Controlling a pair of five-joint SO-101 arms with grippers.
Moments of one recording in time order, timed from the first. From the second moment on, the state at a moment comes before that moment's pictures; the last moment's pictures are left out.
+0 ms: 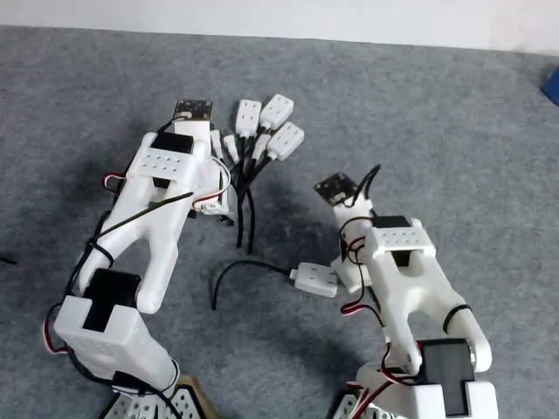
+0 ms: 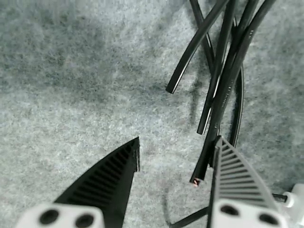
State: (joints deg) left arm 3.2 8.7 11.0 73.3 11.8; right arm -11.0 -9.8 49.1 51.5 29.1
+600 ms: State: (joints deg) left arm 3.2 8.7 12.0 73.1 11.7; right arm -12.0 -10.9 44.8 61.3 28.6
